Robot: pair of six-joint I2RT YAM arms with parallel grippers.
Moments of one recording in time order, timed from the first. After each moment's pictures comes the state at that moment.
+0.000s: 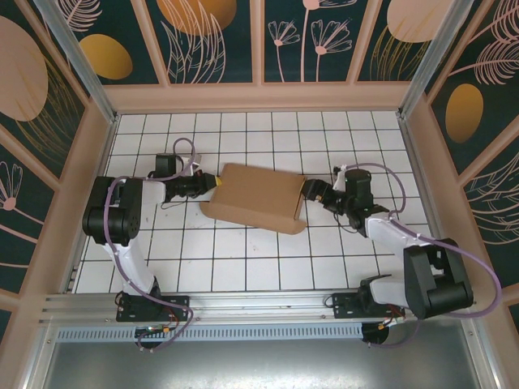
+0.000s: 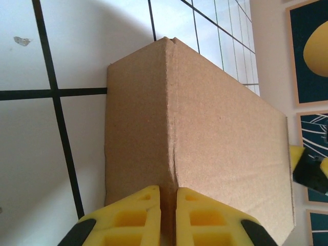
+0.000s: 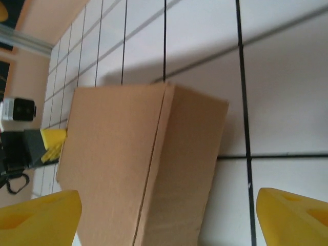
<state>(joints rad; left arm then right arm) -0.08 1.90 0.86 0.23 0.92 -0.53 0.25 1.29 0.51 0.15 -0.49 0.70</state>
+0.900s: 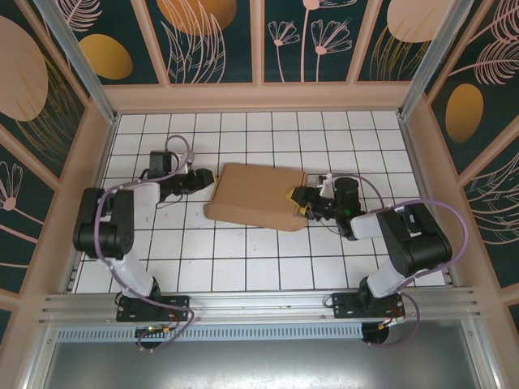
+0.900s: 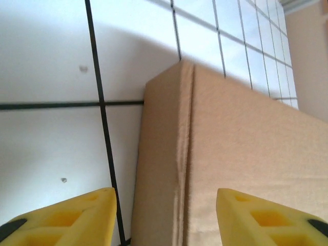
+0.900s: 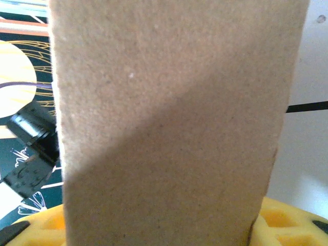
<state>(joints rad) -0.07 1.70 0.84 0.08 0.70 -0.44 0.31 1.57 0.42 0.71 -0.75 1.10</state>
